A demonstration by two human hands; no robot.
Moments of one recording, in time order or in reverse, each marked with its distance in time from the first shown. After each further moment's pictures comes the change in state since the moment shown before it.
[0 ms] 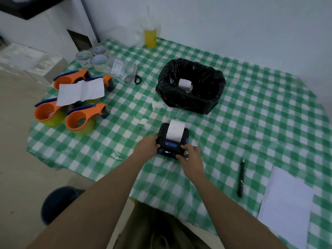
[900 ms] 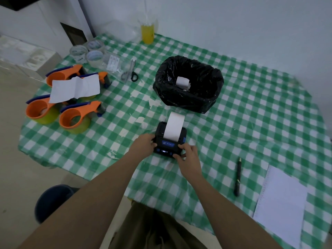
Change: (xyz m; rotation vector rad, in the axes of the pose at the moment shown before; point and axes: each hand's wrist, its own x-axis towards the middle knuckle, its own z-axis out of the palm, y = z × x) left_hand 0.008 -0.006 0.001 -0.021 -0.019 0.009; right_hand -0.002 0.002 0.002 -0.013 0.018 -0.033
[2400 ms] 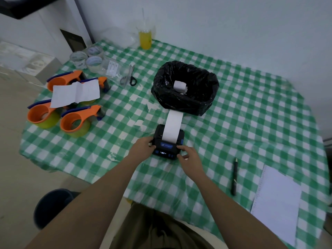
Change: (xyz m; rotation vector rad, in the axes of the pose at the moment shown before) left_hand -0.006 -0.003 0.001 -0.116 0.015 -0.016; right_hand 0.002 0.000 -0.017 0.108 -0.051 0.052
